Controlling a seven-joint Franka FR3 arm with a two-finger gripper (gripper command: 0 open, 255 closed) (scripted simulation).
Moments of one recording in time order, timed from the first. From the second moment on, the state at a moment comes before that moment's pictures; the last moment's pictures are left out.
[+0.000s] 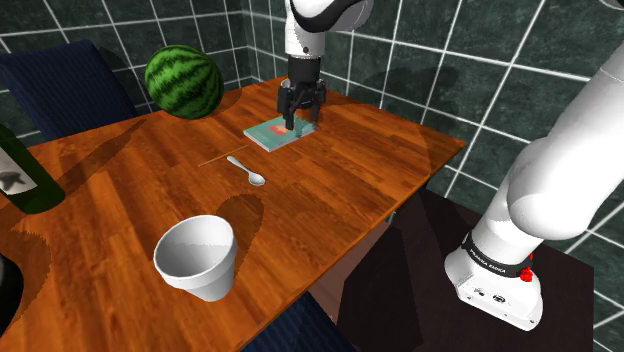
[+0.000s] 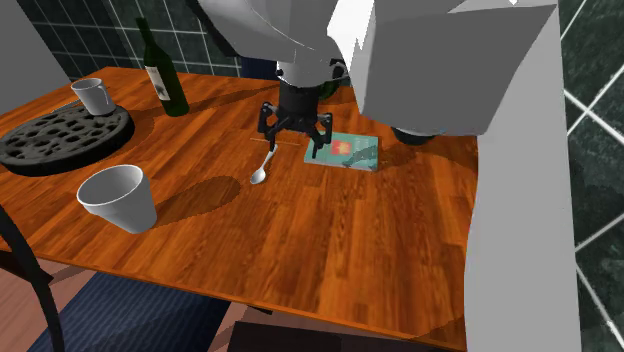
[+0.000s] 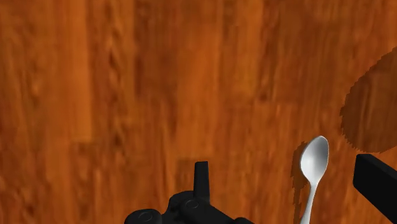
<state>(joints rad) 0.07 -0.08 0.12 -2.03 0.16 1.91 0.13</state>
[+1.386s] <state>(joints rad) 0.17 0.62 0.16 -1.38 0.11 1.91 0.35</state>
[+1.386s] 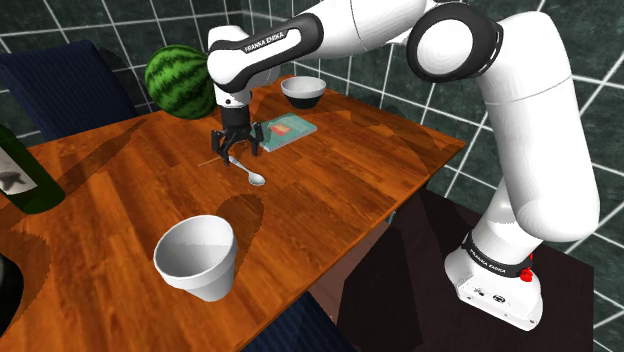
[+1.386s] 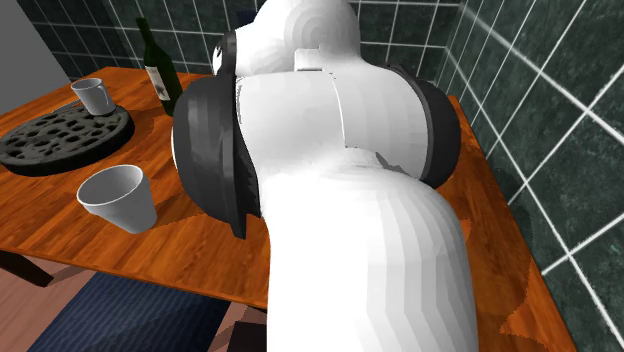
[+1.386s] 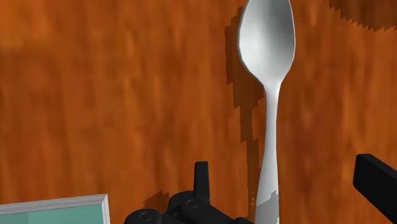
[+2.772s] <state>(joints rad) 0.18 0.63 0.16 -1.40 0.11 1.95 0.35</state>
